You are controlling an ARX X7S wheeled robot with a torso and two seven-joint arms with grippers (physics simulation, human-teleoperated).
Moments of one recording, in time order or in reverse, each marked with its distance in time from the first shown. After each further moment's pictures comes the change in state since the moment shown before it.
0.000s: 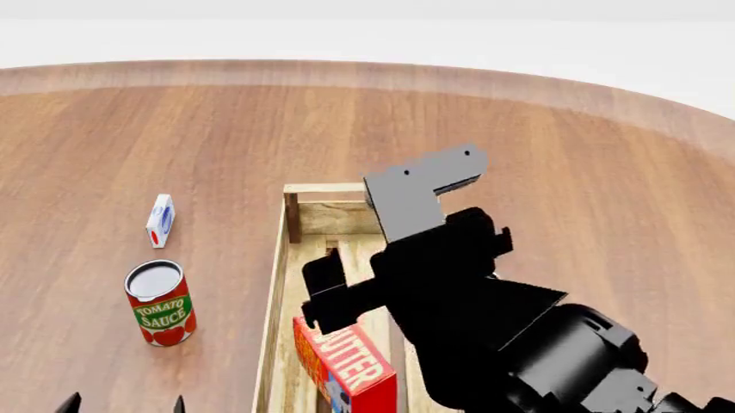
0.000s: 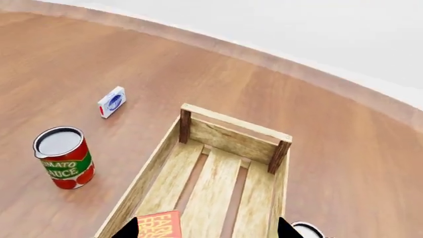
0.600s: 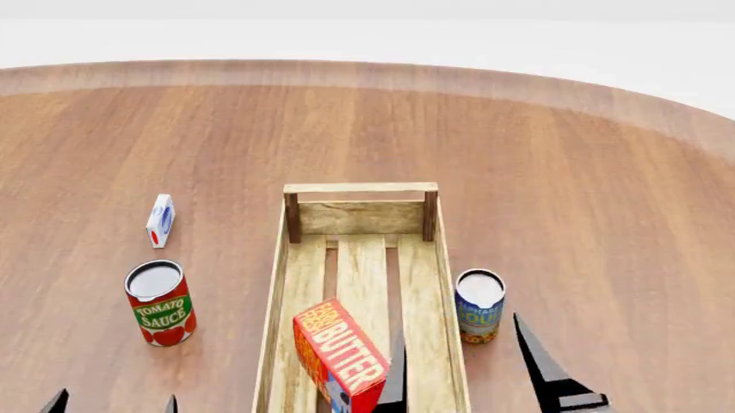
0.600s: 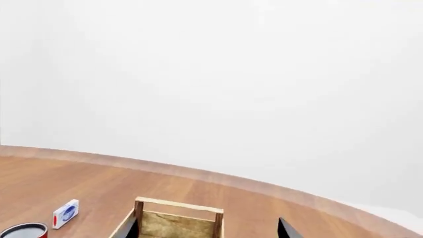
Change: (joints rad) left arm 0.060 -0.039 0.010 0.114 0.025 0.032 -0.021; right arm -0.607 0.345 0.014 -0.532 -0.782 -0.708 0.555
